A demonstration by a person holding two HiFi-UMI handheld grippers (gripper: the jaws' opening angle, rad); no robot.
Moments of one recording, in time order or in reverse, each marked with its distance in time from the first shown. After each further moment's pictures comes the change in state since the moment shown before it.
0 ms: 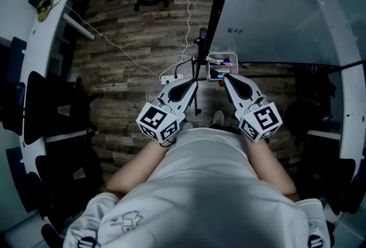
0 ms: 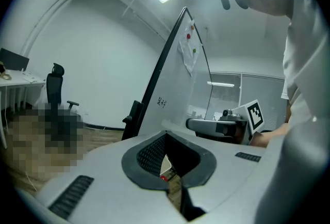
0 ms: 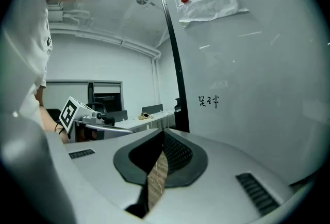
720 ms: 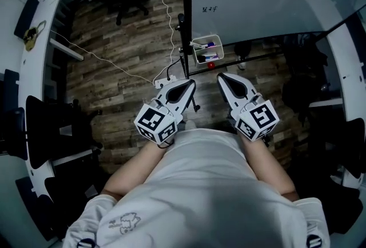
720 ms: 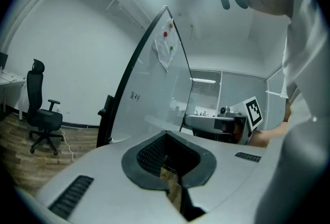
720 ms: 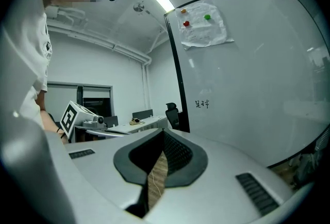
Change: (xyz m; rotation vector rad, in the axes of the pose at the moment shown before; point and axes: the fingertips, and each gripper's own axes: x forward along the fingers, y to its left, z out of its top) left arm -0.036 -0.067 -0.017 0.056 0.057 -0.189; right arm -0.069 0.053 -0.006 0.038 -0.073 -0.155
